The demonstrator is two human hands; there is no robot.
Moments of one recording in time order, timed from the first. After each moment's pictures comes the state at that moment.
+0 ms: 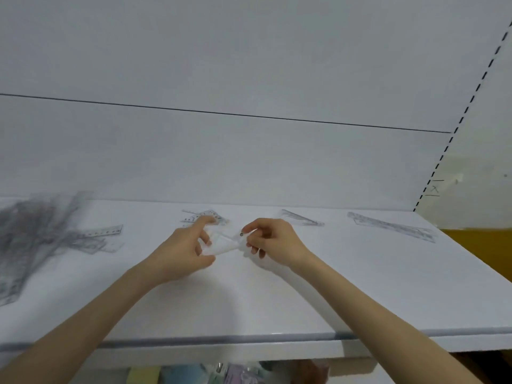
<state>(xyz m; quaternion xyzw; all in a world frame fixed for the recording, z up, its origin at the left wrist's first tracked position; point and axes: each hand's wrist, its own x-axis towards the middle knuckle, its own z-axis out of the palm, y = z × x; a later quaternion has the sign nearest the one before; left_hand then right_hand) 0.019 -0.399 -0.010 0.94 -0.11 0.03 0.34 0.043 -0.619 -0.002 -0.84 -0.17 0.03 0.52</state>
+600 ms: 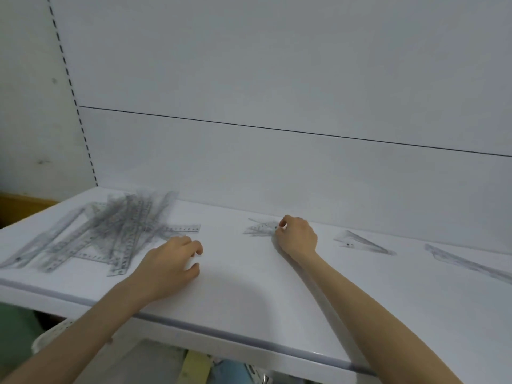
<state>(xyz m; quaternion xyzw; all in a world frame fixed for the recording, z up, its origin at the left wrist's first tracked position) -0.051 -0.292 -0.009 0.99 0.01 0.11 0.08 0.120 -0.514 -0.028 -0.96 -0.09 -0.11 0.25</state>
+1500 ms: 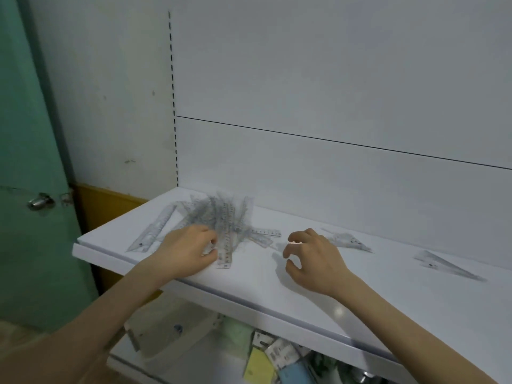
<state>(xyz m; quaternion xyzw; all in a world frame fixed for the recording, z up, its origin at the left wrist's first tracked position) -0.116 -0.151 0.013 0.99 0.03 0.13 0.02 -0.007 -0.406 -0.003 -0.88 -0.42 -0.22 0.08</state>
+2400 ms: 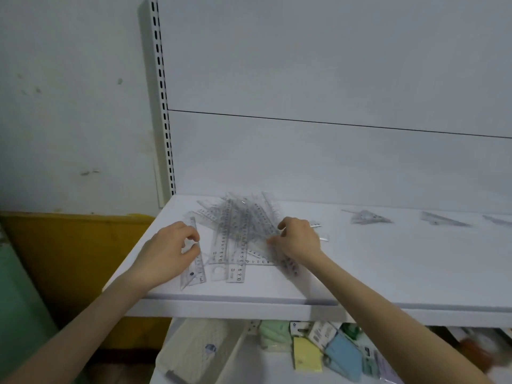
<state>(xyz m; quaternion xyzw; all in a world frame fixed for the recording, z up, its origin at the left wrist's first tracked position) -0.097 0.039 -0.004 0.96 -0.04 0.17 0.21 -0.017 -0.212 -0.006 -0.97 -0.05 -0.07 0.23</state>
